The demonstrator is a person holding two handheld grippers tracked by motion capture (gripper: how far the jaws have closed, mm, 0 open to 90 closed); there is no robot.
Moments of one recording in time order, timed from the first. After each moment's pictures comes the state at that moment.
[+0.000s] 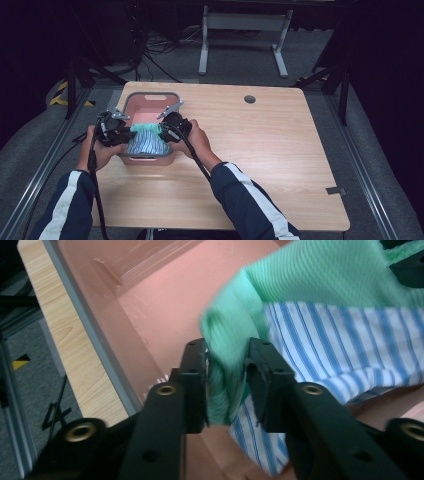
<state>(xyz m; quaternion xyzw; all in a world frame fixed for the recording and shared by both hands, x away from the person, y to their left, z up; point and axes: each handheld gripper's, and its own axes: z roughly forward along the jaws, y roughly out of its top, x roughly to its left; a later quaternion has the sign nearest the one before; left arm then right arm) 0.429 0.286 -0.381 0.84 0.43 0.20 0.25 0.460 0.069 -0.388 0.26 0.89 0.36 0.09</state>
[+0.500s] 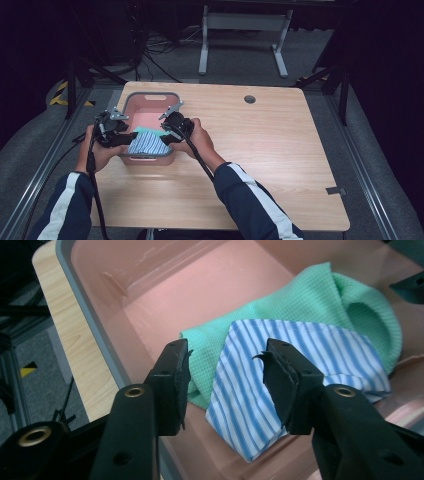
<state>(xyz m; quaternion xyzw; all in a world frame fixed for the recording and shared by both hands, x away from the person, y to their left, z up) 0.419 0.283 -0.372 0.84 0.42 0.22 0.26 0.458 0.063 -0.385 0.26 0.90 0.34 0.11</state>
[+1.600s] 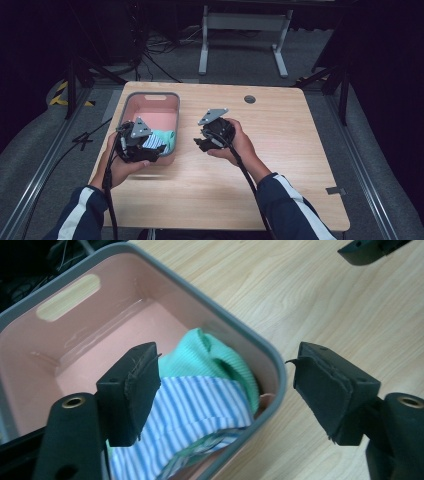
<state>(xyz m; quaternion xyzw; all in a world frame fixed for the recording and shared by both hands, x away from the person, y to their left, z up) 0.367 0.207 -0.354 0.86 0.34 0.23 0.32 0.423 -0.046 -0.359 0.24 0.89 0.34 0.19</state>
